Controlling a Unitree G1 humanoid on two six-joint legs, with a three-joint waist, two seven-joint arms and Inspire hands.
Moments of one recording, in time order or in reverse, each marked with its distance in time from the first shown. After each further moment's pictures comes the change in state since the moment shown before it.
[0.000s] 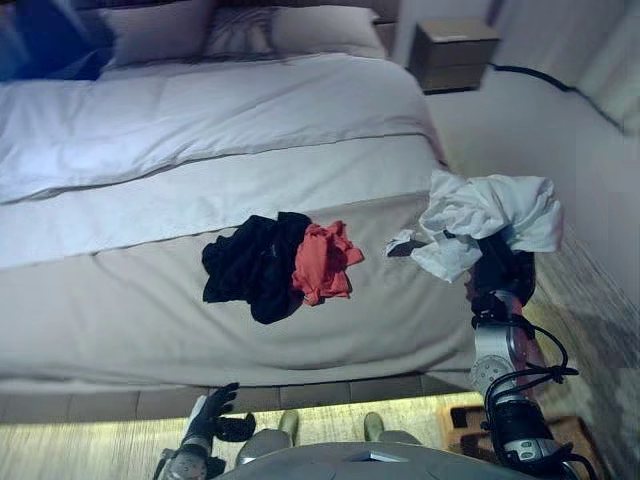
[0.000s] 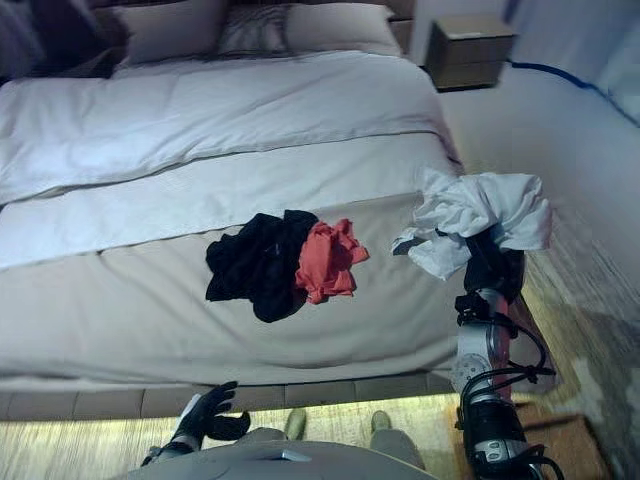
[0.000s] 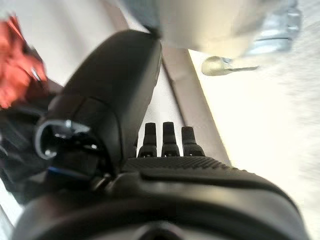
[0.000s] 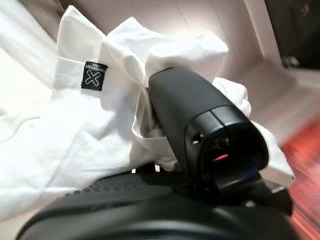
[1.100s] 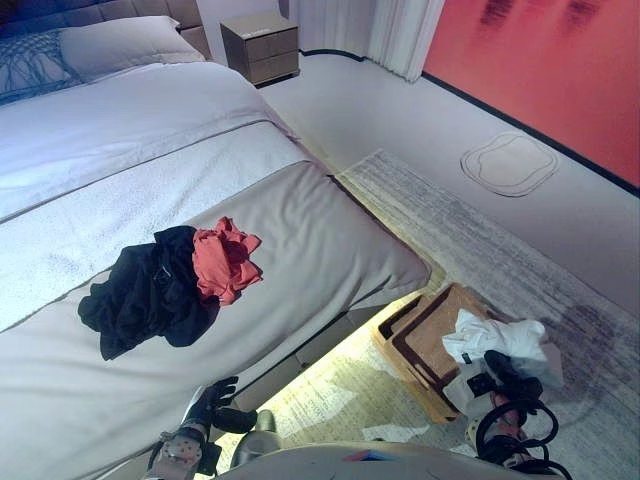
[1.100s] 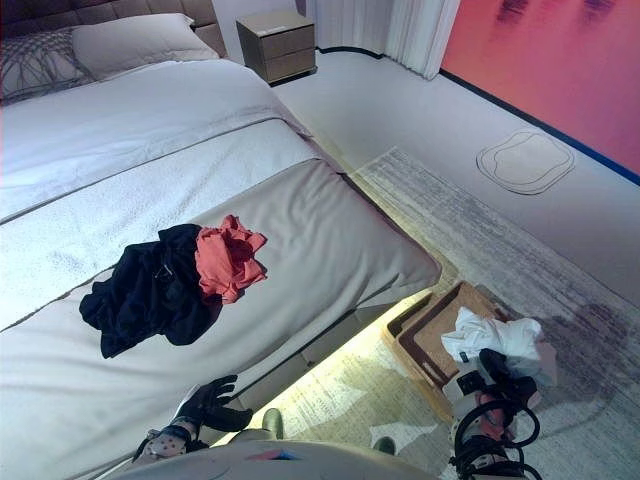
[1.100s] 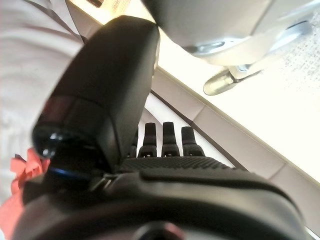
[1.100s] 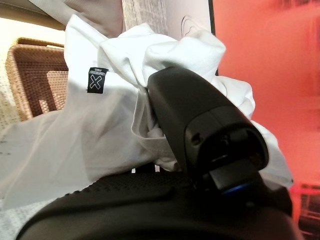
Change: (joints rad) left arm -0.023 0.044 -0.017 0.017 -0.021 0.063 -0.031; right arm -0.037 0.006 -0.046 0.668 -0.049 0.015 -0.250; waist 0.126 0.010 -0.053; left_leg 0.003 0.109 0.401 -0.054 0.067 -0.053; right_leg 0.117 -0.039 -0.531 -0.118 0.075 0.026
